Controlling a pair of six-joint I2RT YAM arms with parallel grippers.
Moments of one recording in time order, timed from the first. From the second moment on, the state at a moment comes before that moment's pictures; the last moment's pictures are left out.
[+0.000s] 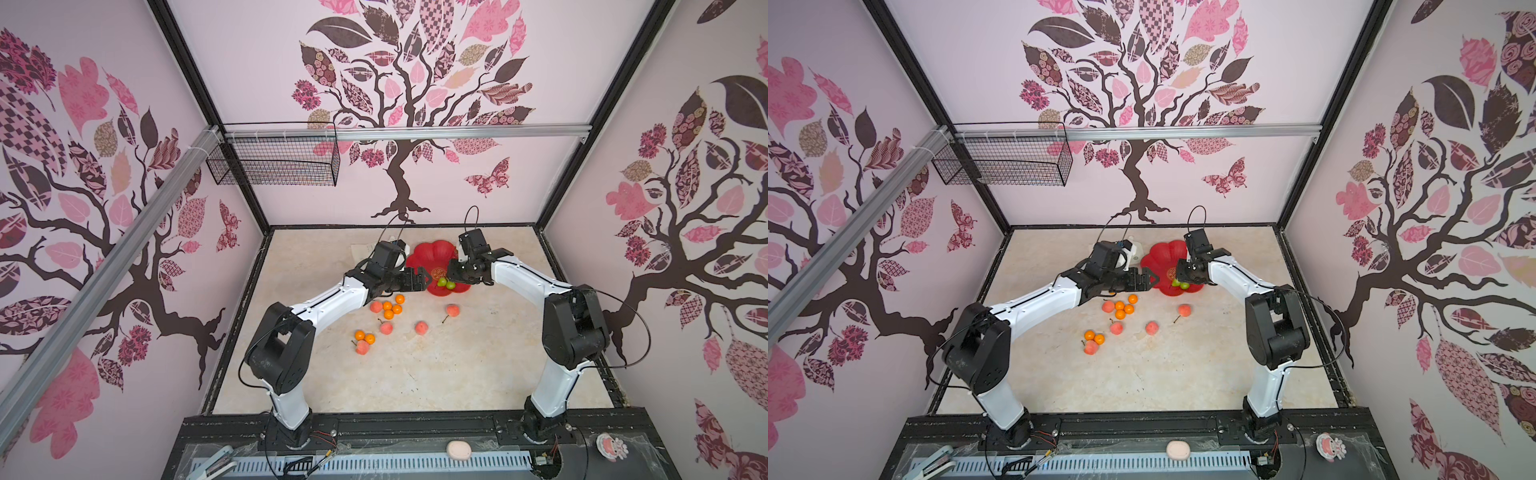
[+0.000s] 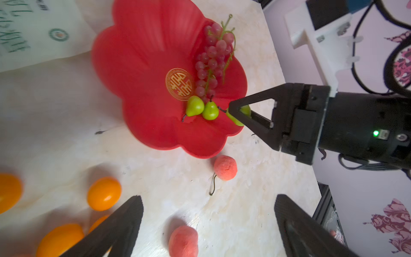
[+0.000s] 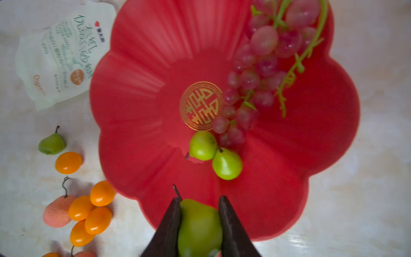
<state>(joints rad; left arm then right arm) -0.62 1.79 1.32 -0.22 0.32 -0.55 0.31 1.82 1.36 -0.54 -0.09 0.43</state>
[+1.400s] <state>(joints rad) -0.69 1.95 1.48 -0.27 0.38 -0.53 0.21 2.02 1.47 -0.53 -0.13 0.39</state>
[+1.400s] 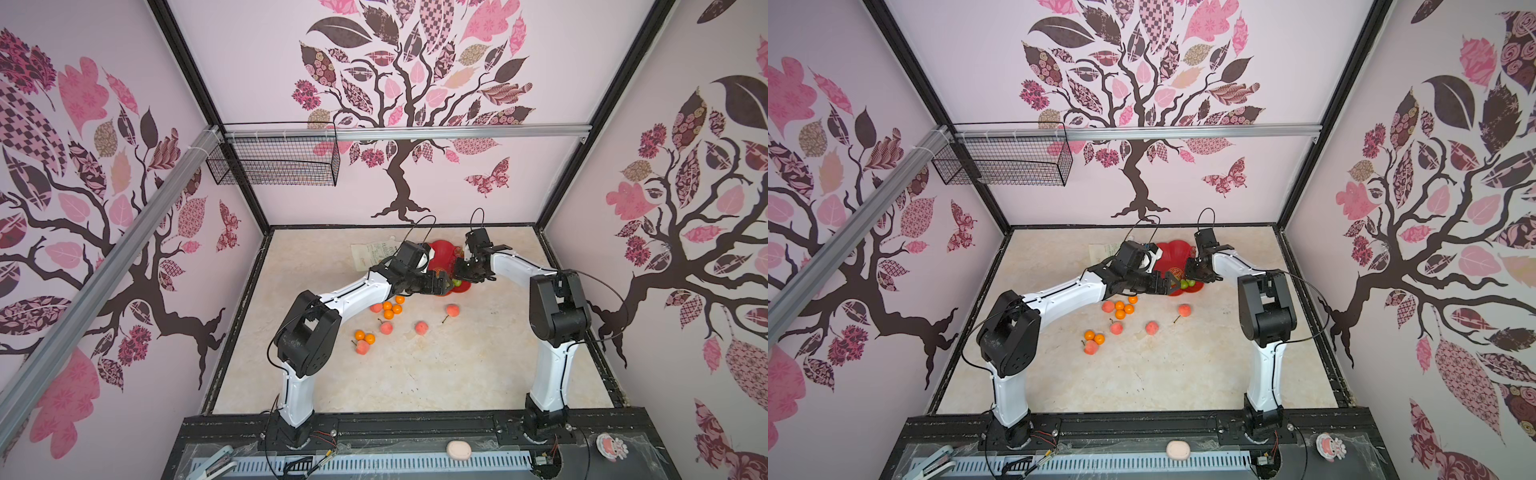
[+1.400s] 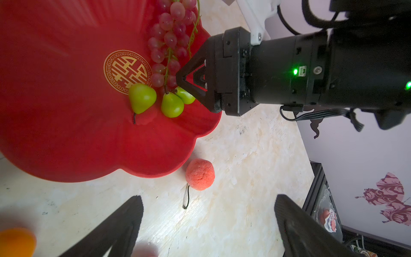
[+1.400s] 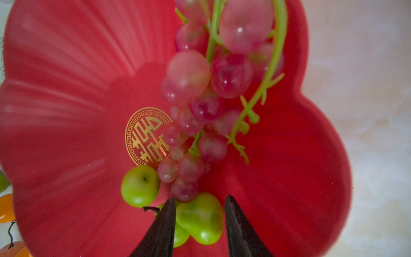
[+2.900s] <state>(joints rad) -0.26 1.50 1.11 -0.28 0.27 -0.45 0.67 2.11 1.82 -0.50 -0.07 0.41</state>
